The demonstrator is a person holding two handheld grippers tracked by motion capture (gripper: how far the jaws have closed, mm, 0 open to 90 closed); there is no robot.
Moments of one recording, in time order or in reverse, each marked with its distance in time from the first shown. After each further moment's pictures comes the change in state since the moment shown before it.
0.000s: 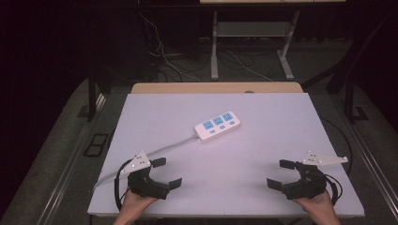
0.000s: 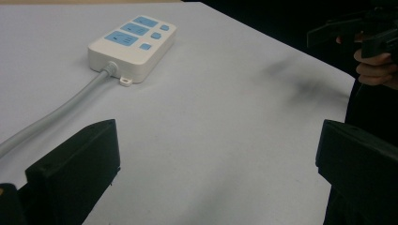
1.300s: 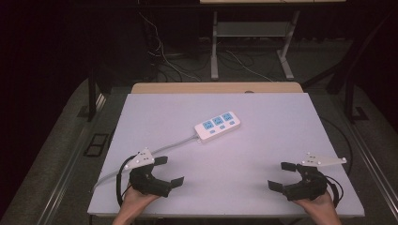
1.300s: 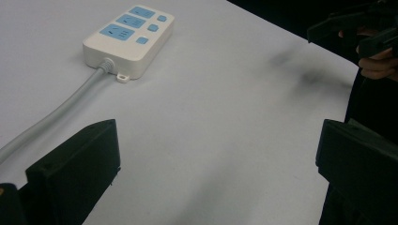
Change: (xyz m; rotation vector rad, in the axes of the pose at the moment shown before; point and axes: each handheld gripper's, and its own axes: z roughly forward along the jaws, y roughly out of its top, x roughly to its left) left arm -0.003 0.015 0.005 0.071 0.003 0.006; right arm -0.004 -0.007 0.000 0.040 -0.027 0.010
